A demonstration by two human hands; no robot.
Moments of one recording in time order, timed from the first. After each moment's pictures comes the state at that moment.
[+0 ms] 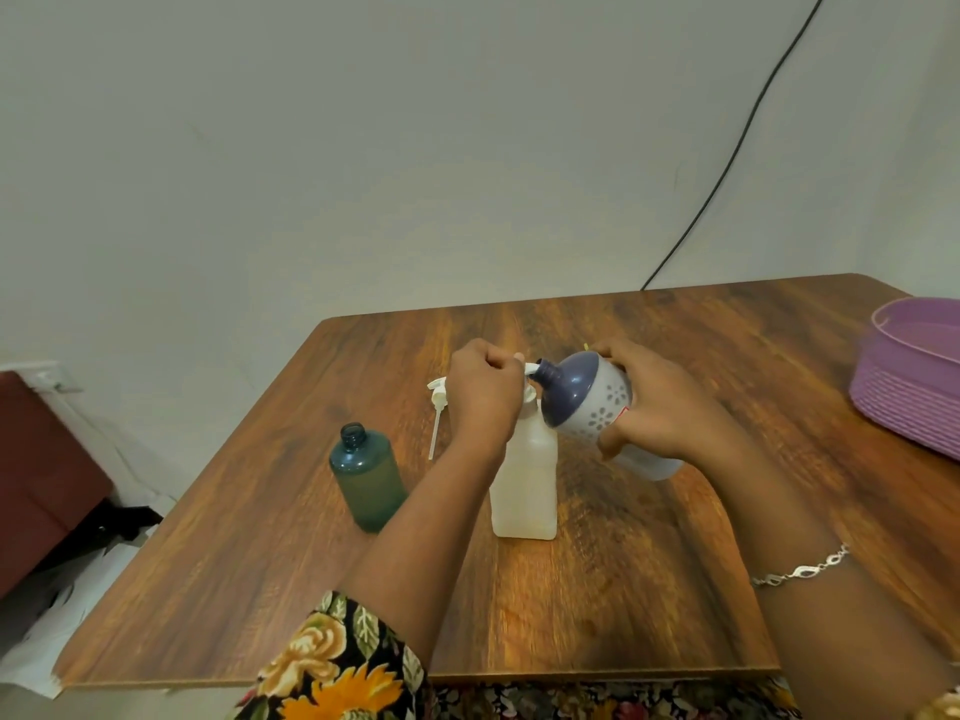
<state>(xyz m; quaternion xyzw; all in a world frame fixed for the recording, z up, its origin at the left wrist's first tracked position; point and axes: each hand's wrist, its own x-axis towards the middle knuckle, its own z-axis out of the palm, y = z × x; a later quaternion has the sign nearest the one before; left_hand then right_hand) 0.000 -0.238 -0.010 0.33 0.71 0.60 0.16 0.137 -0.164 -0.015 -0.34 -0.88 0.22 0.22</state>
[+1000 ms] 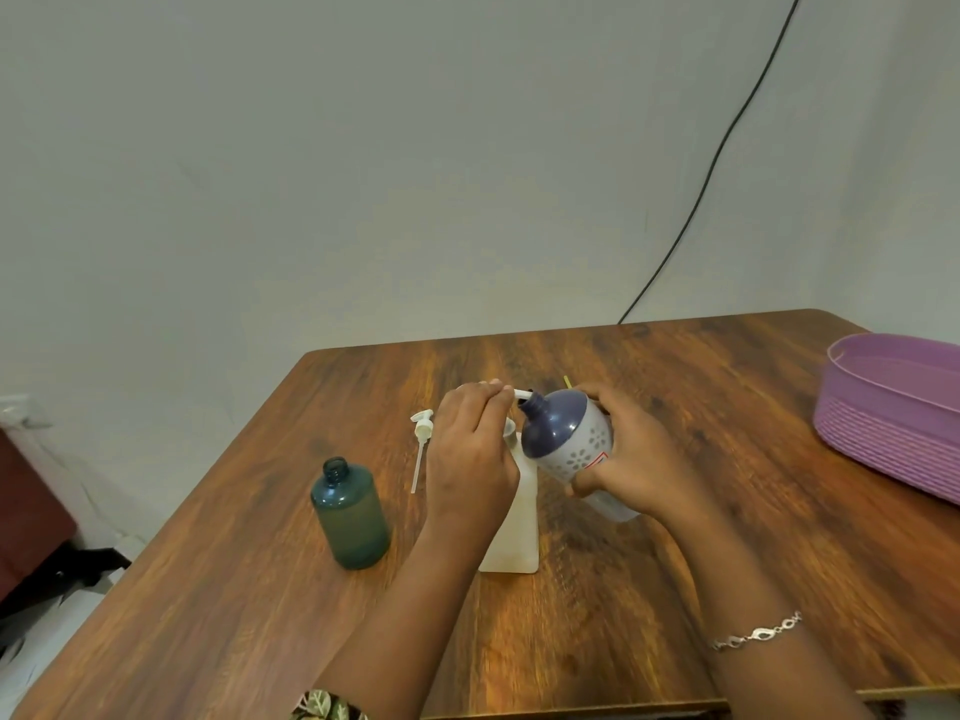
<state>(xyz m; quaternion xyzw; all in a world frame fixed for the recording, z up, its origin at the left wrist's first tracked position) 0.000 -0.255 -0.049 0.57 0.63 0.44 -0.29 0.142 -0.174 -0.033 -0.36 -0.83 0.29 0.30</state>
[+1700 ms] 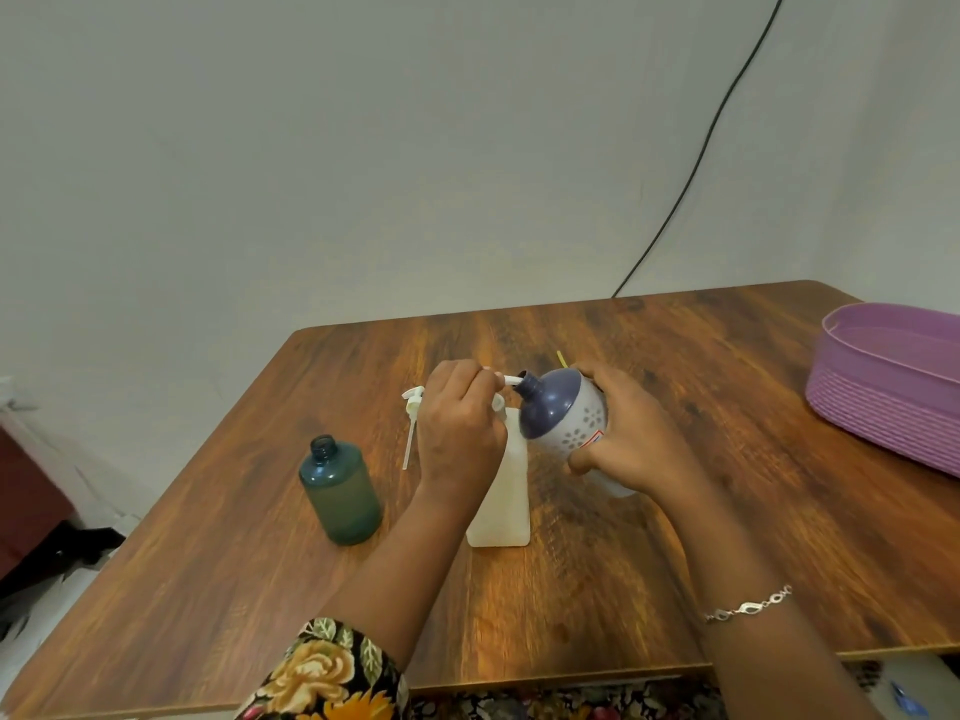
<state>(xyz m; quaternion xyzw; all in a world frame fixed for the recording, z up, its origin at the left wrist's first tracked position) -0.007 -0.241 -0.052 0.56 0.62 0.45 -0.31 0.145 -0.174 -0.037 -0.36 -0.85 0.26 0.29</state>
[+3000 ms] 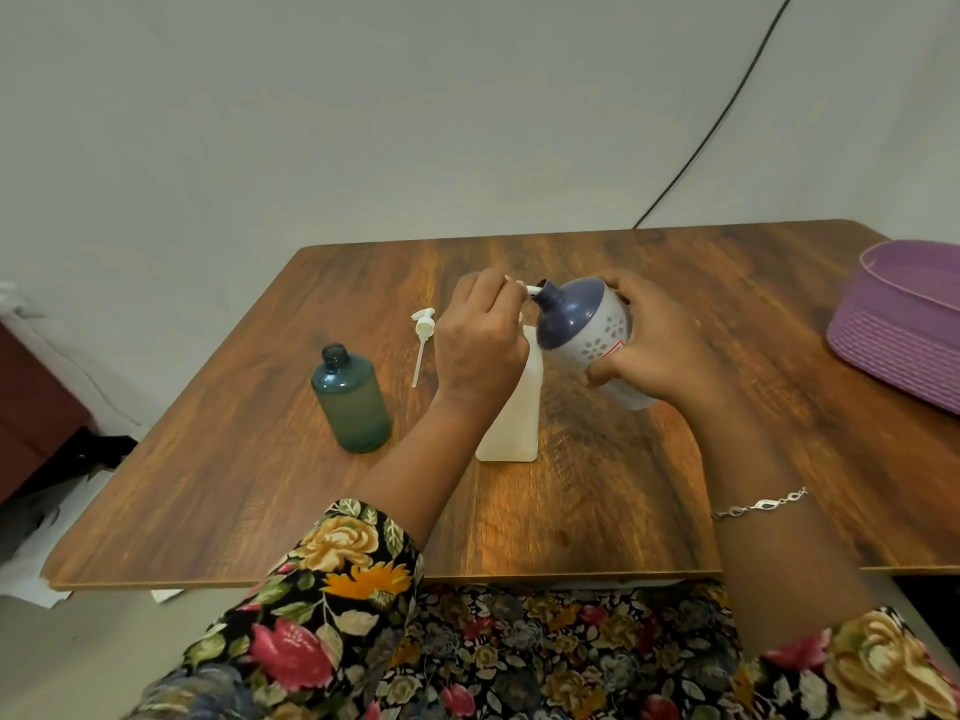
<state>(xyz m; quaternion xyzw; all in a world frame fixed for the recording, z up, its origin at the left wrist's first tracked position) -0.005 -0.239 -0.054 0.55 0.61 0.42 -0.38 0.143 -0.171 -0.031 -0.36 -0.85 0.27 0.28</state>
